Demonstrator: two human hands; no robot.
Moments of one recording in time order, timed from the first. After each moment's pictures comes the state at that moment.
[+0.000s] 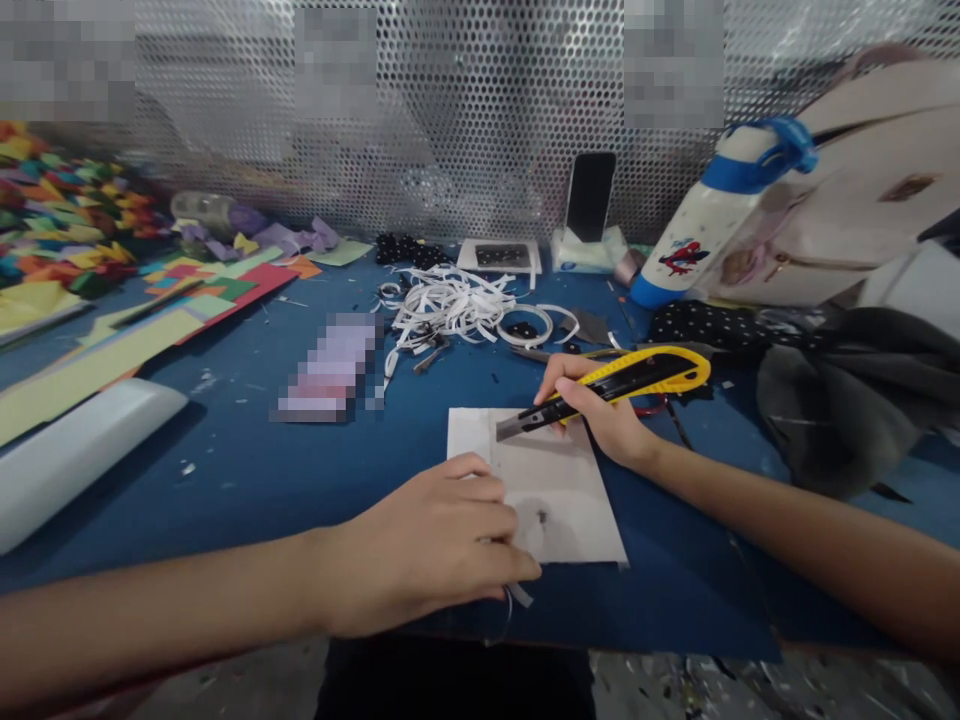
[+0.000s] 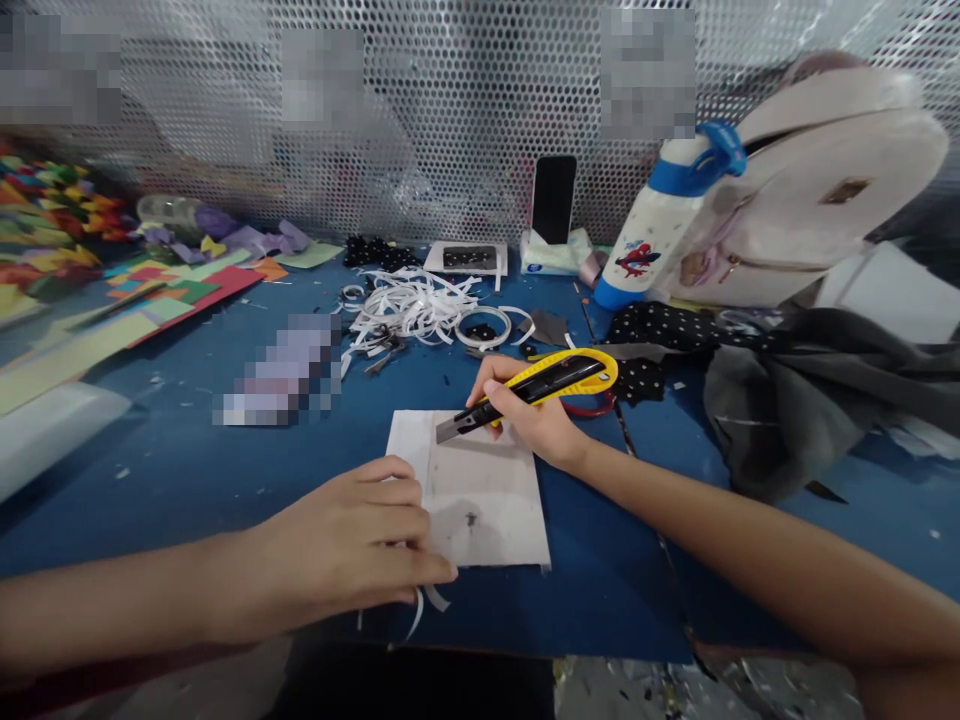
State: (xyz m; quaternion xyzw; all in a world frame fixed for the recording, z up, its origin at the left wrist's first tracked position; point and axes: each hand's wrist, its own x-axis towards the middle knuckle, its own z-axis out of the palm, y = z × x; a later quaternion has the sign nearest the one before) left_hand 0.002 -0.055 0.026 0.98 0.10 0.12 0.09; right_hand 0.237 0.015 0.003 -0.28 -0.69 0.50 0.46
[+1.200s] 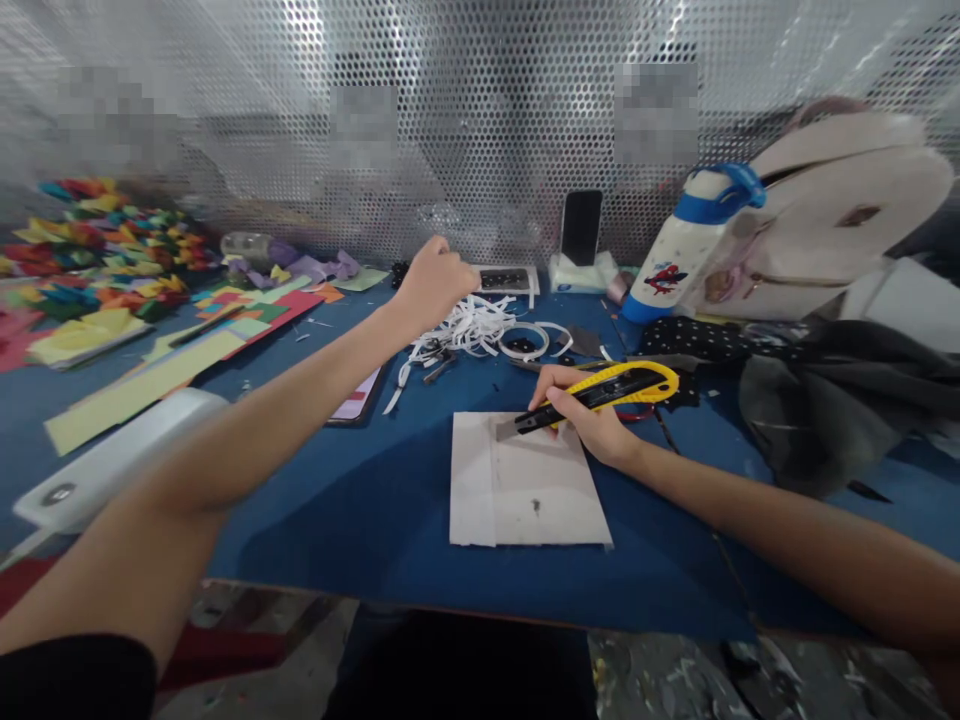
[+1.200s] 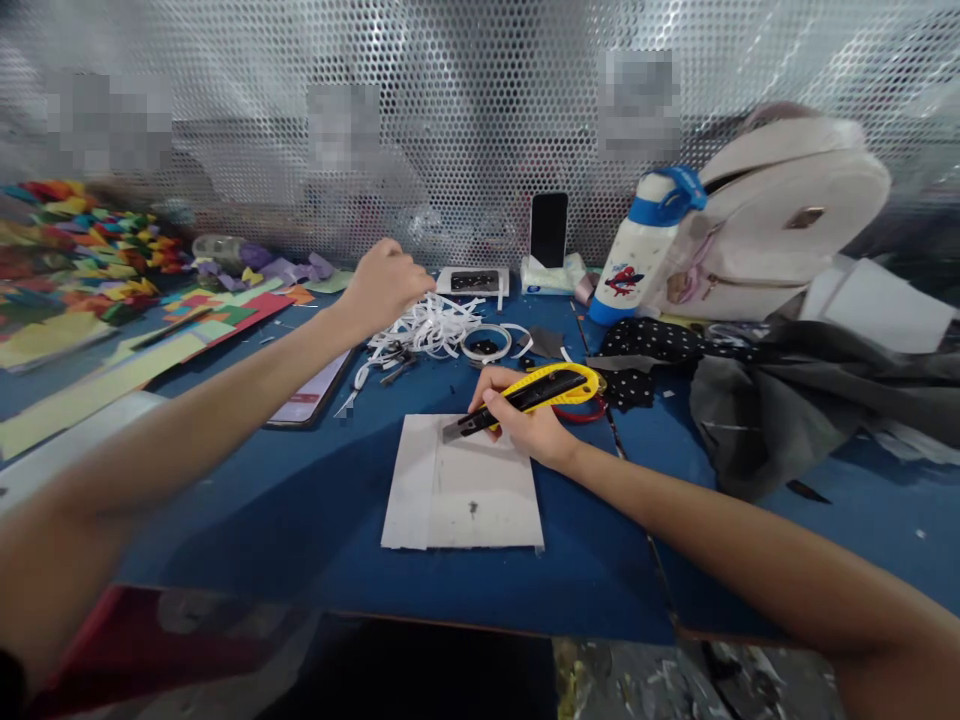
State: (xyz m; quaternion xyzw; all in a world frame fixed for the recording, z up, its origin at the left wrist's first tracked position) left_hand 0.004 0.149 0.084 0.91 0.35 0.18 -0.17; right_hand 0.236 0.012 0.003 -0.27 -0.70 0.46 0.47
